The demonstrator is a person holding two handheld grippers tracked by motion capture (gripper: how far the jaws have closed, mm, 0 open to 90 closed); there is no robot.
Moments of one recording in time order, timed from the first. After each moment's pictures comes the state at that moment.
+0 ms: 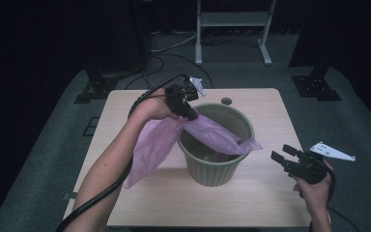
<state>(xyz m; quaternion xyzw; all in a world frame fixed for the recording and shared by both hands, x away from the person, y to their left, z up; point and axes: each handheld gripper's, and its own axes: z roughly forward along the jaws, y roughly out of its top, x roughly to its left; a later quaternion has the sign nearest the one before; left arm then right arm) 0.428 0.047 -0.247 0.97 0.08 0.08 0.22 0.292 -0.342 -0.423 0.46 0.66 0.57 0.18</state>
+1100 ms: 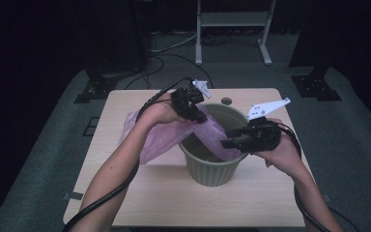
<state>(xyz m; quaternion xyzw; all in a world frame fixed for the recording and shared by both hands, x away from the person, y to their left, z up) 0.425 0.033 -0.257 0.95 0.07 0.06 0.29 0.333 -0.195 -0.293 0.25 0.85 0.46 0.05</state>
